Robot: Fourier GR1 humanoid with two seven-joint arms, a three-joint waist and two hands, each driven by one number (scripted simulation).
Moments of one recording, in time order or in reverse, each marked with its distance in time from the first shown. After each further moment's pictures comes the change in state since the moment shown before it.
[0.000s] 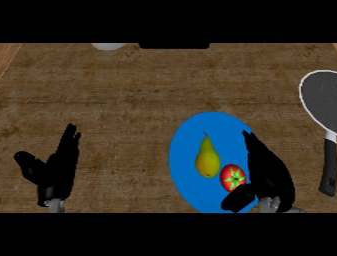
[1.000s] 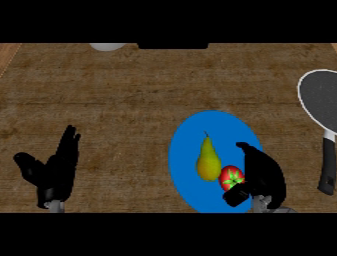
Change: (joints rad) left arm 0.011 -0.019 0.016 -0.010 -0.020 -0.006 0.012; right arm 0.044 0.067 -0.048 0.128 0.143 -0.032 -0.121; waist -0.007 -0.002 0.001
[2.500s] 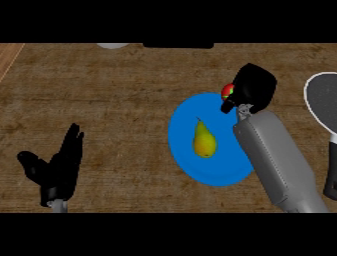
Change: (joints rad) left arm -0.004 -0.025 0.001 -0.017 -0.023 -0.020 0.017; right arm -0.678 -0.027 -0.201 0.621 0.301 -0.281 -0.037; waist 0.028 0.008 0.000
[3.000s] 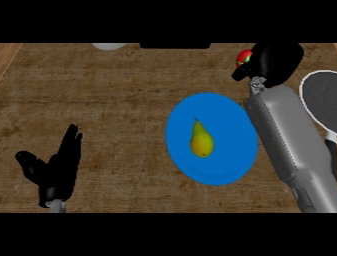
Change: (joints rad) left arm 0.002 0.001 0.011 0.002 0.002 0.000 0.008; right arm -0.146 -0.052 -0.083 0.005 0.131 -0.085 0.082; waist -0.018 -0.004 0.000
